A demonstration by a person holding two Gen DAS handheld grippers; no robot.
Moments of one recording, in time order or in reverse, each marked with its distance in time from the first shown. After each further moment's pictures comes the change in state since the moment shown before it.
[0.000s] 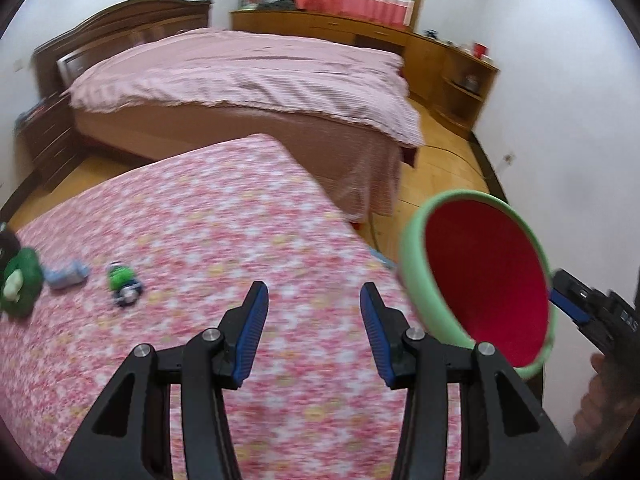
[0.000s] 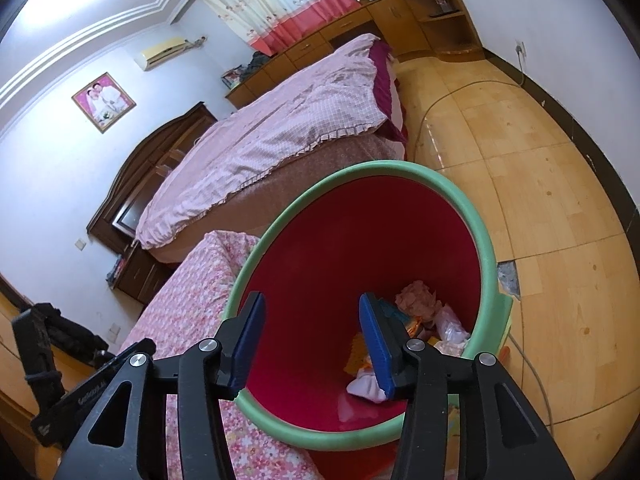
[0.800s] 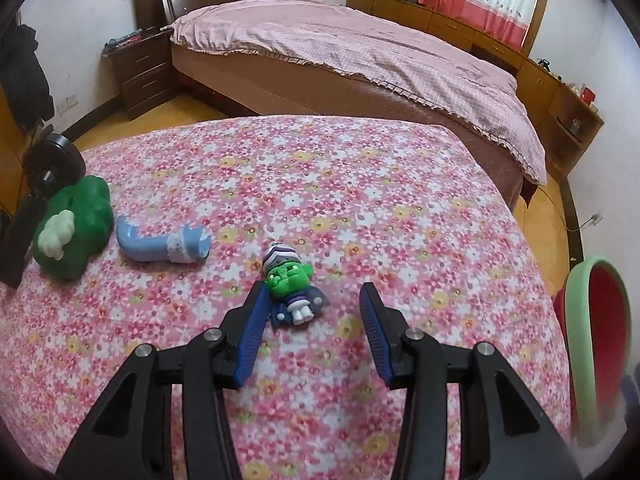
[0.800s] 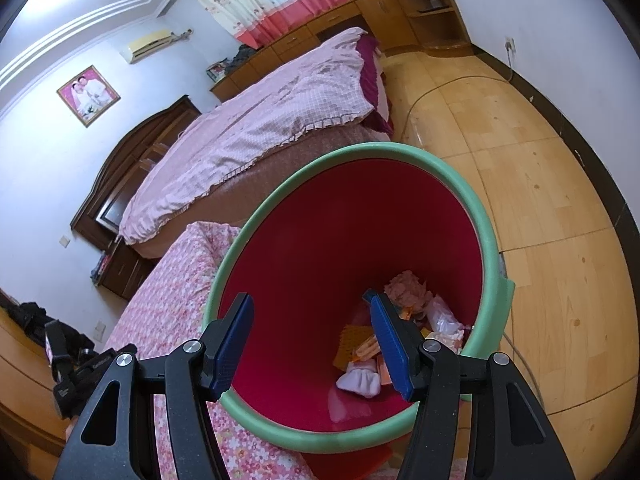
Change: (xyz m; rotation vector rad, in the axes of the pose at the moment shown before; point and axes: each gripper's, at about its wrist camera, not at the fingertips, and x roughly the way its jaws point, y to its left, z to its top) left arm 0.051 0.127 0.000 -0.275 0.054 0.246; right arm 0.013 0.001 -0.007 0.001 0.026 -0.064
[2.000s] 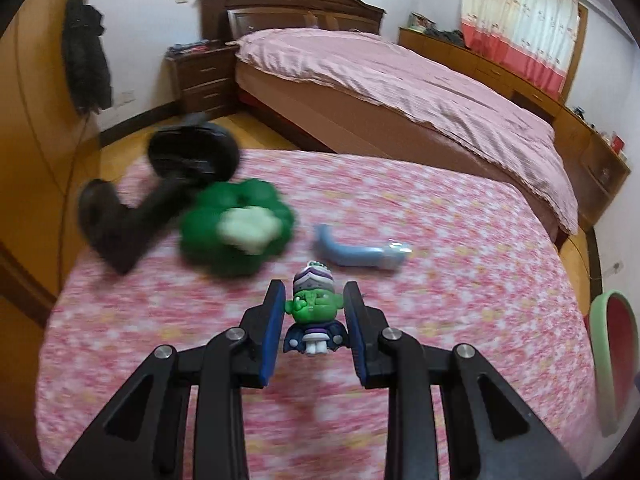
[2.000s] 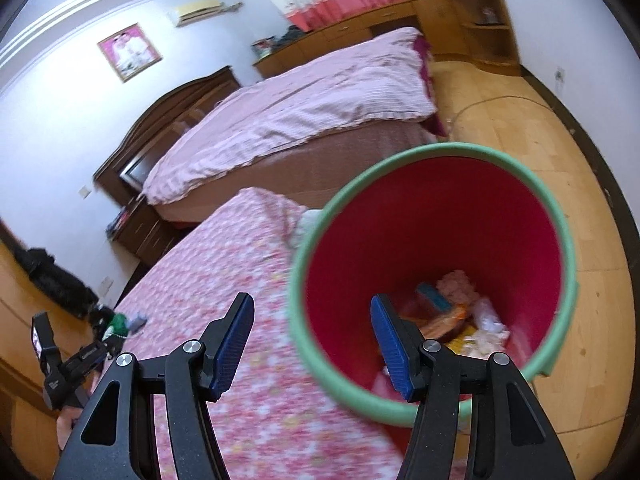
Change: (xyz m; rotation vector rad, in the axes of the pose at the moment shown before) left arm -0.064 0.123 -0.017 -0.130 -0.135 0.120; right arm 0.004 0.092 -0.022 -0.189 0.059 0.088
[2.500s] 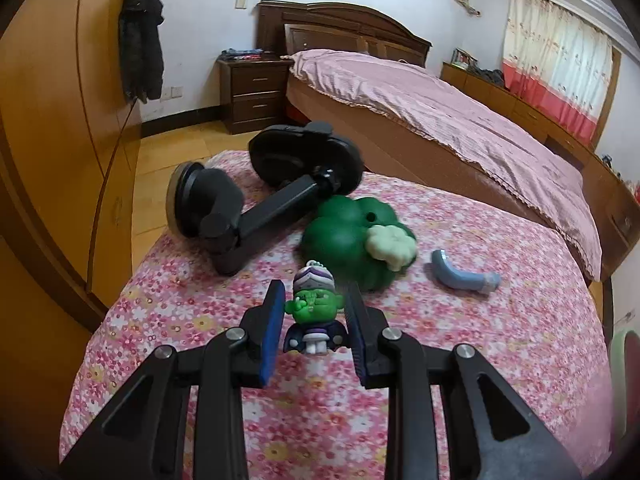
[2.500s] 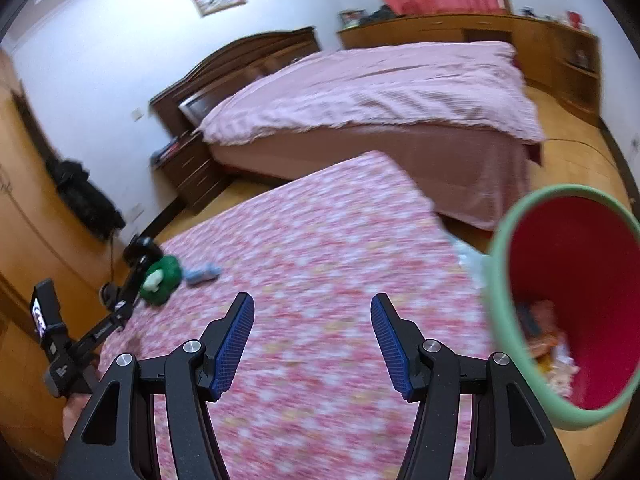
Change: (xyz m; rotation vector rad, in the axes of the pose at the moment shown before) left arm -0.004 0.082 -0.013 -0.140 -0.088 0.070; right arm 0.063 0.150 -0.028 -0.277 0.111 0.118
